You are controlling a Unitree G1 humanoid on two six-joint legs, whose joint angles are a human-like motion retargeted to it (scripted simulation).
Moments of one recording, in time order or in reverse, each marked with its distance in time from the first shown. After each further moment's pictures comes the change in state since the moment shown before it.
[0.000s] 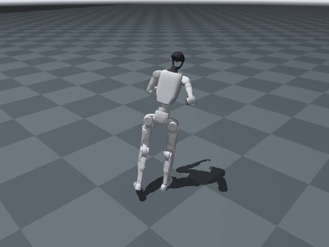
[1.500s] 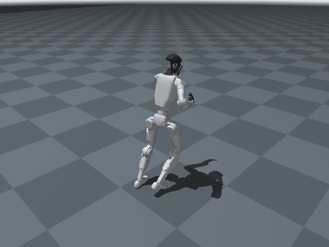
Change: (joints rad) left arm -0.241 -0.139 0.376 -0.112 -0.139 -0.195 0.099; right arm -0.054 -0.033 0.089 -0.063 -0.271 -0.119 -0.015; waist -0.019 -0.022 -0.005; left_leg -0.064 0.016 -0.250 -0.082 -0.207 -0.069; right_leg -0.155 0.027 0.006 0.761 0.023 -0.091
